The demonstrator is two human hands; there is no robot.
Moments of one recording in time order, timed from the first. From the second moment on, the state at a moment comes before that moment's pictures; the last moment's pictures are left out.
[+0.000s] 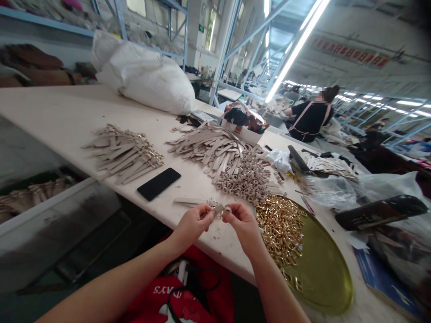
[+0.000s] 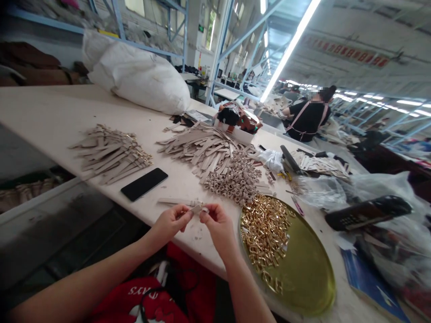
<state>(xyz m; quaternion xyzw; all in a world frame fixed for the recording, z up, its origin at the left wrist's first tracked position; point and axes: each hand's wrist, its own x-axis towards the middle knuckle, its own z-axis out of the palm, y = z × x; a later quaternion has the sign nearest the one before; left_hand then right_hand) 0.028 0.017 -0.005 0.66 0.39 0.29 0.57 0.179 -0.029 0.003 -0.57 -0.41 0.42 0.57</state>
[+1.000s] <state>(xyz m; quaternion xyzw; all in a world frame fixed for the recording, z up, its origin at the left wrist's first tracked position) 0.026 0.020 -0.014 0.72 0.36 0.15 0.58 0.168 -0.039 -0.029 -0.56 -0.34 0.51 0.56</state>
